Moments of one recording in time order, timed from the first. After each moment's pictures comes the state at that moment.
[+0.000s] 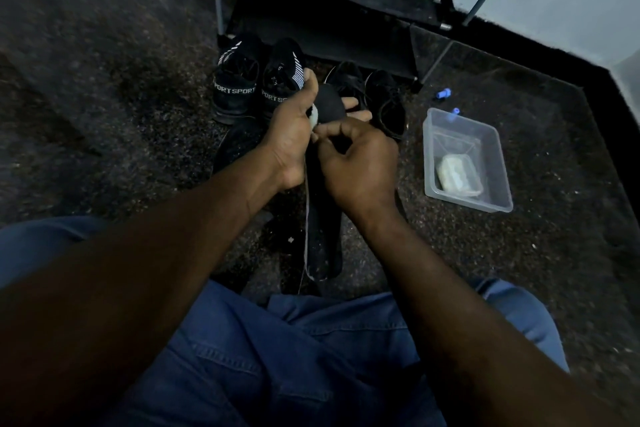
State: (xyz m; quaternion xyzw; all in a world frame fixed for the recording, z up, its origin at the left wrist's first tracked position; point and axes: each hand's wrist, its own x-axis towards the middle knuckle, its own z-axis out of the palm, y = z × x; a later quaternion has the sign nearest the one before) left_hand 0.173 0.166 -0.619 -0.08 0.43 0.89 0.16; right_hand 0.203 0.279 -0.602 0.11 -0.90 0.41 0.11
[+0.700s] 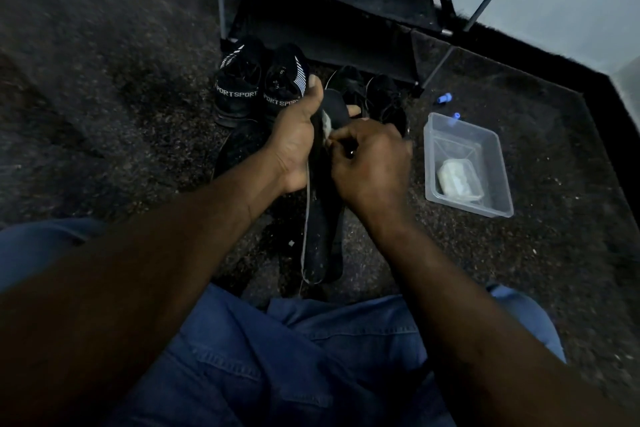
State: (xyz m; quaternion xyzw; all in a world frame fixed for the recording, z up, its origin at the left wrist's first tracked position) left_hand 0.172 0.168 -0.620 -0.09 0.43 0.88 0.16; right_hand 0.196 0.291 -0.600 0.13 -0.94 0.27 0.14
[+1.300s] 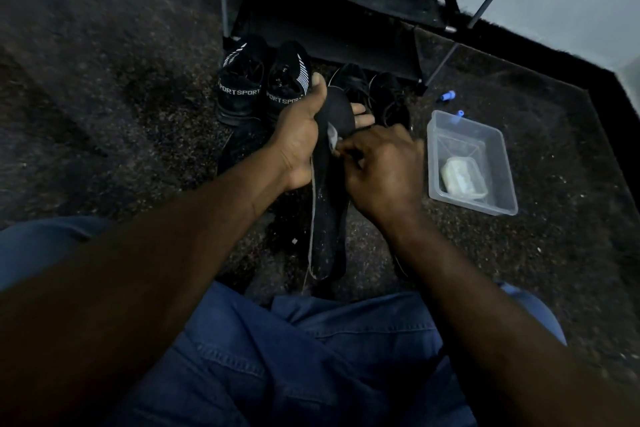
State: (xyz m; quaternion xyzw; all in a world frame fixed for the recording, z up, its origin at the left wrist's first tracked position) left_hand 0.170 0.166 -0.619 -0.09 0.42 0.89 0.17; right_hand 0.196 0.314 -0.606 0.21 -0.95 0.17 0.16
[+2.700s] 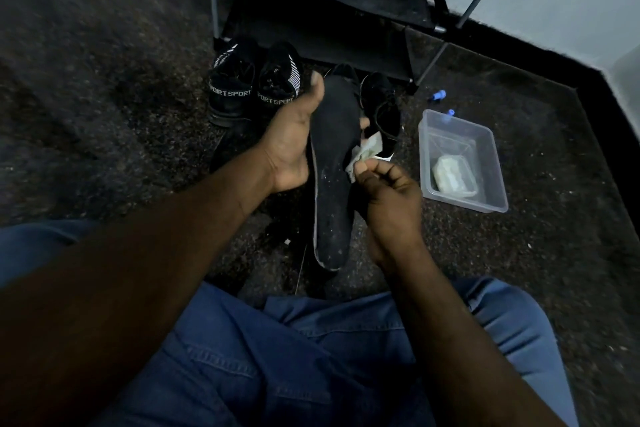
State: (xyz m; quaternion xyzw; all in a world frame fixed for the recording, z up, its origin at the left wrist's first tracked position) left_hand 0.178 0.170 -0.611 -0.06 0.43 0.88 0.19; right_hand 0.226 0.322 -0.627 -0.15 -0.63 0.76 -0.04
